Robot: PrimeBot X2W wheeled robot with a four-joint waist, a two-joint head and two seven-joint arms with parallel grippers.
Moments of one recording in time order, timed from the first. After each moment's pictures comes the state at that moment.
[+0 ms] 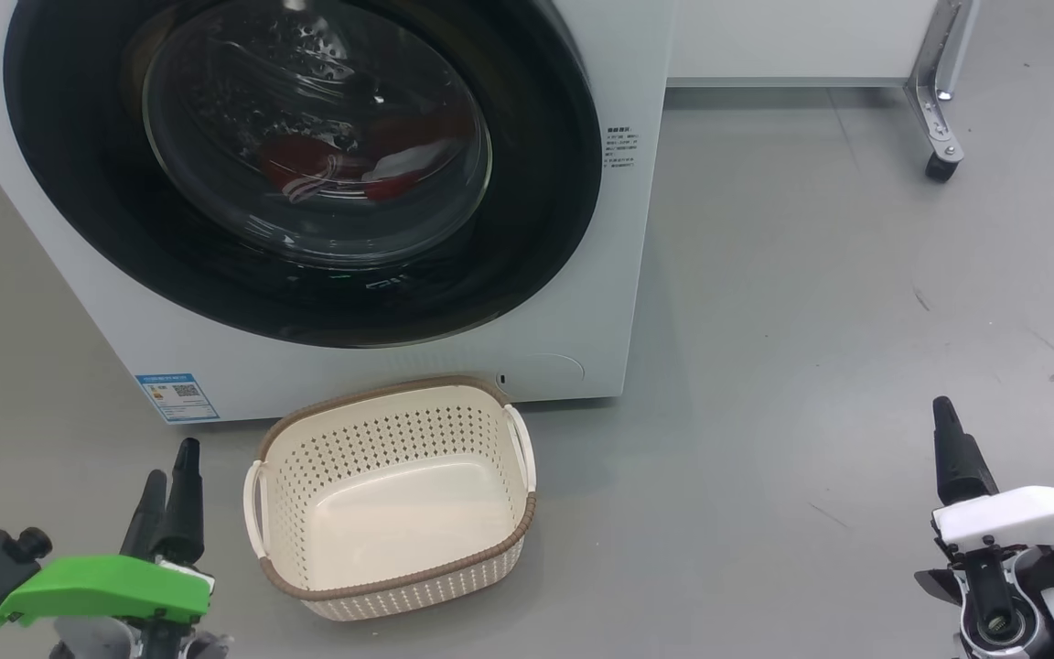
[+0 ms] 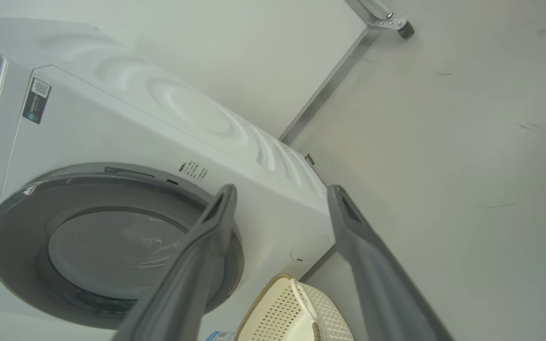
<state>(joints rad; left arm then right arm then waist) -0.06 0.15 -0.11 0.24 -1.23 -0.10 -0.08 -0.07 -0.17 0.08 0.30 1.26 0.11 -0.10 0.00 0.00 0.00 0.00</state>
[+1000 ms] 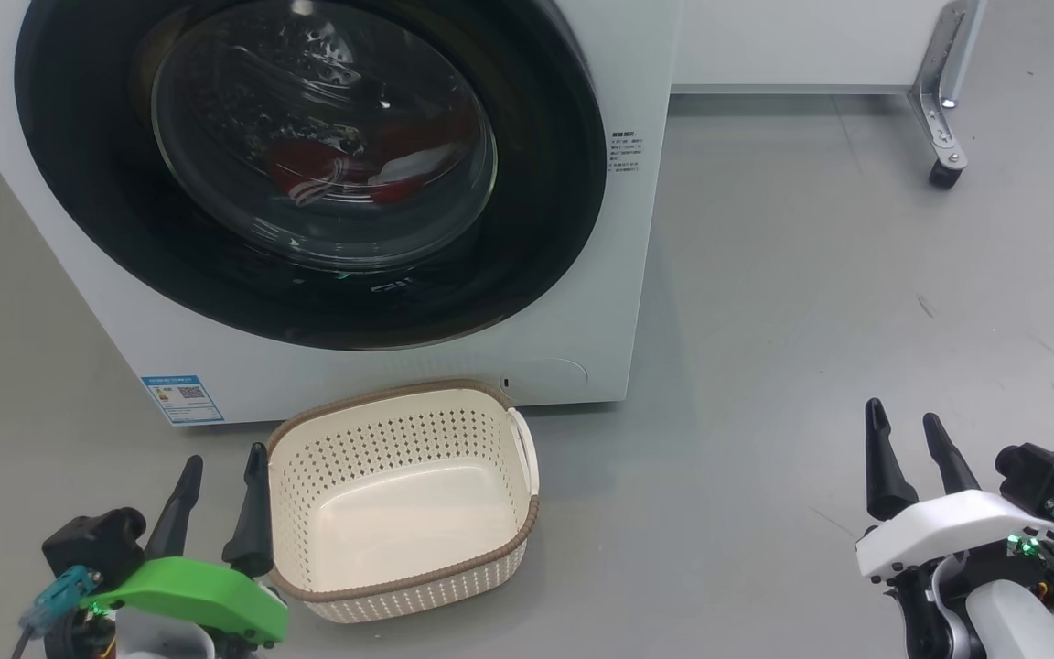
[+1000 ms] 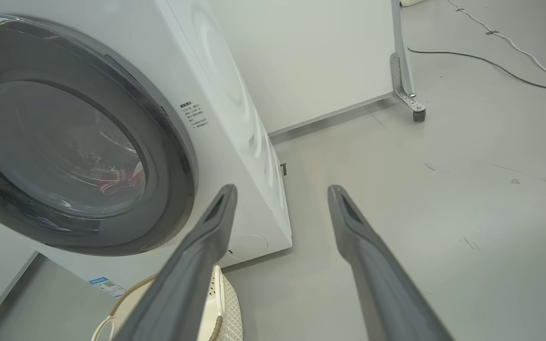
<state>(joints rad) -0.06 0.17 -0.25 0.23 -0.73 0.00 -0.17 -0.07 -0.18 0.21 0.30 0.72 0.04 -0.17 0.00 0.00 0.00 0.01</state>
